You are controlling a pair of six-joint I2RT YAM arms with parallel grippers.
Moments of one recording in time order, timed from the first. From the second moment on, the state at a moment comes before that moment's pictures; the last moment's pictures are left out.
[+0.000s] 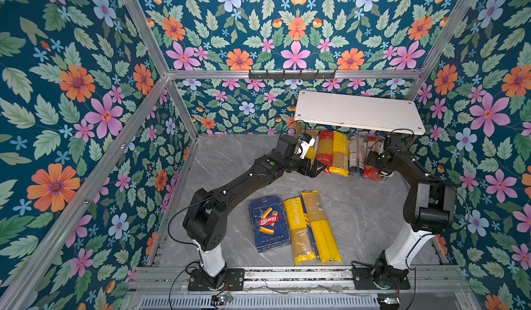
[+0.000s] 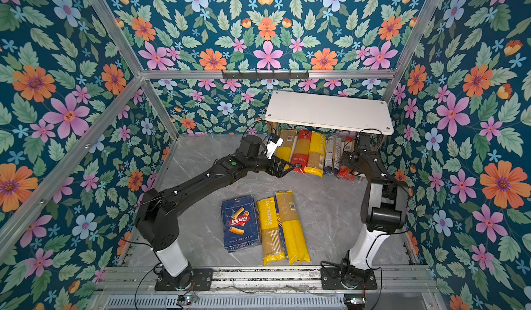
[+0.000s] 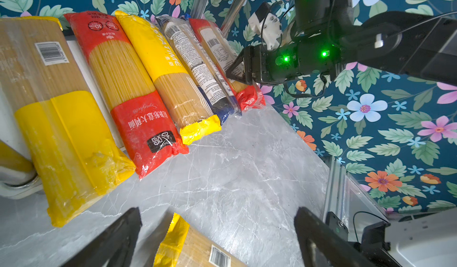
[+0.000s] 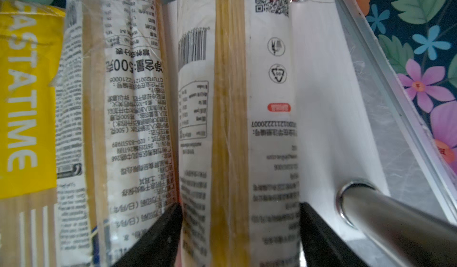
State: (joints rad) left arm -0.73 1.76 1.47 -0.21 0.43 -0.29; right arm -0.20 1.83 1.38 -0.50 0.00 0.26
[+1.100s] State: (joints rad) left arm -0.77 1.31 1.02 -0.22 0.29 -0.37; right arm -0.07 1.34 1.12 -0.73 -0.02 0.37
